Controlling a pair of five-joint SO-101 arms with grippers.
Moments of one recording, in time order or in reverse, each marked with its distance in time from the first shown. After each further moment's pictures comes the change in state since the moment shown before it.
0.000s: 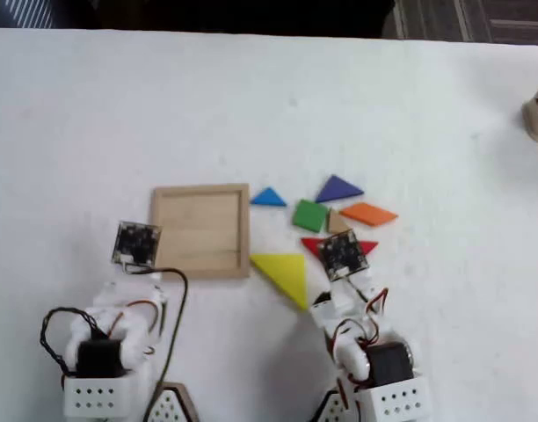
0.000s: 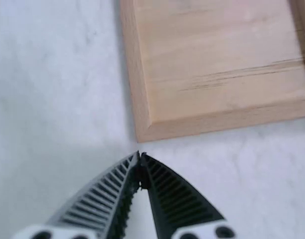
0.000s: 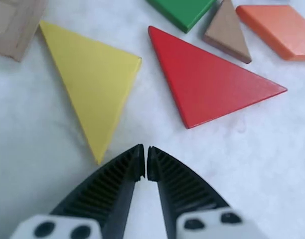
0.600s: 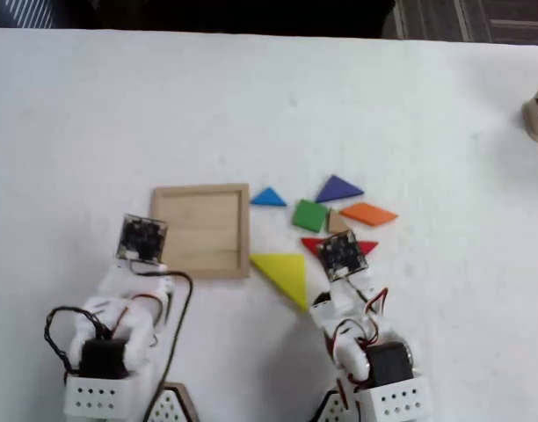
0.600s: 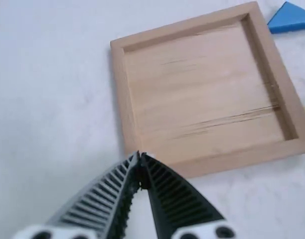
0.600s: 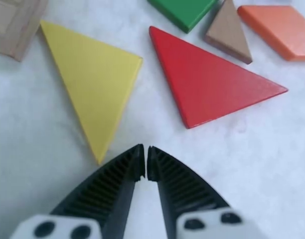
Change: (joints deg) left arm 4.3 -0.2 0.0 -10.0 -0.1; right arm -0.1 0.0 0.0 0.0 0.0
